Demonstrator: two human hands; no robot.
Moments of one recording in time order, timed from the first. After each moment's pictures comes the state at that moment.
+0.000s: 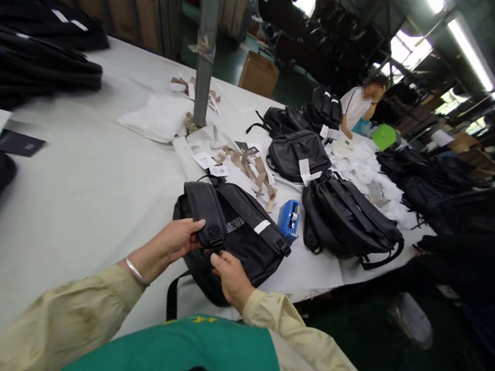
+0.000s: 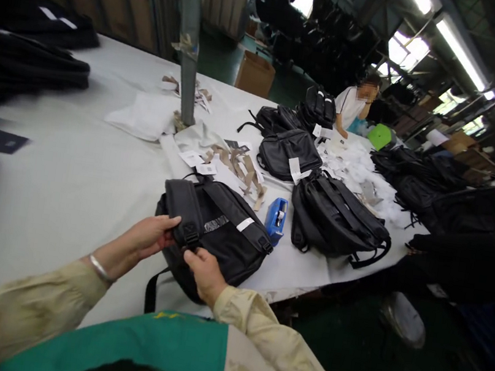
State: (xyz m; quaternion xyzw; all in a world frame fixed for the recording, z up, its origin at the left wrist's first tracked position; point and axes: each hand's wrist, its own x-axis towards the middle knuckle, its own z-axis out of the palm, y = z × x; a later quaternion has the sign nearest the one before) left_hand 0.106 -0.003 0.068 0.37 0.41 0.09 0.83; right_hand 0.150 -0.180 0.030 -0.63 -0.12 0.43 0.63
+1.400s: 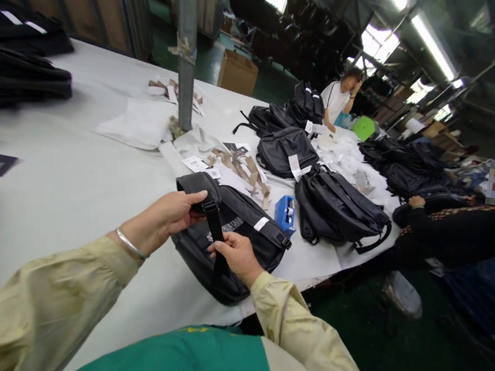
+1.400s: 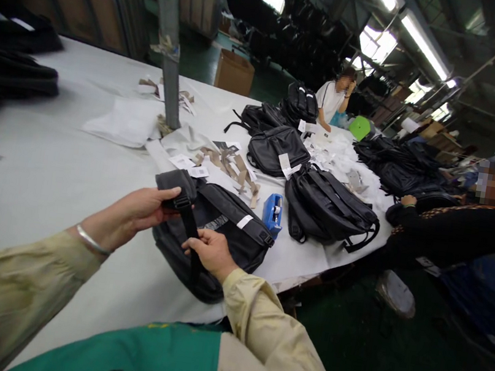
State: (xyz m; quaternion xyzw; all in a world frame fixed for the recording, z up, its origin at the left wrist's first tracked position) left_hand 0.136 0.033 0.143 0.41 0.36 0.08 0.83; right_hand 0.182 -0.153 0.068 -0.65 -0.22 0.35 0.64
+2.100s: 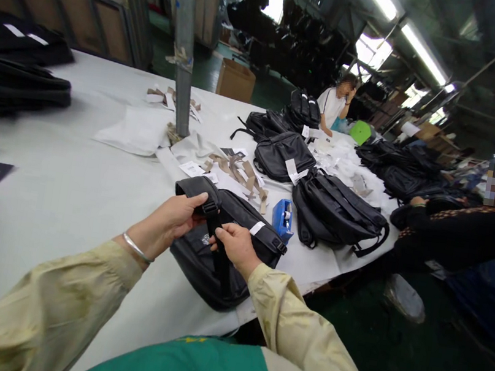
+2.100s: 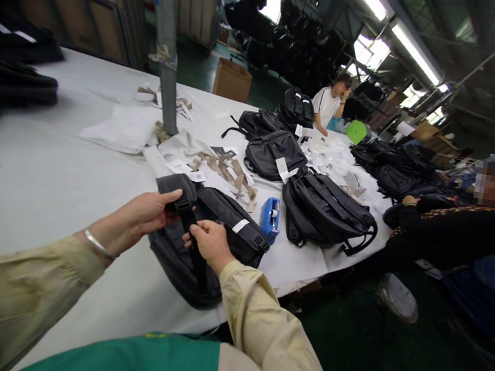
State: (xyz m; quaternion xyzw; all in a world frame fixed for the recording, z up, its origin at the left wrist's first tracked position) left_hand 0.147 0.027 0.139 0.40 0.35 0.12 0.84; right_hand 0.194 -0.133 0.088 -0.67 -0.20 0.34 0.63
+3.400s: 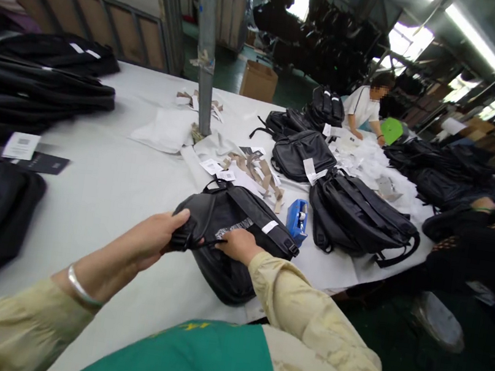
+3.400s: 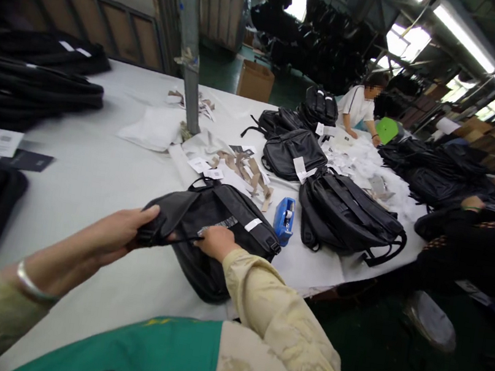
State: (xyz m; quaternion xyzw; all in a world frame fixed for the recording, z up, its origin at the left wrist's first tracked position) left_hand 0.059 0.011 0.153 0.45 0.43 0.09 0.78; right_hand 0.222 -0.119 0.046 -0.84 -0.48 0.21 0.12
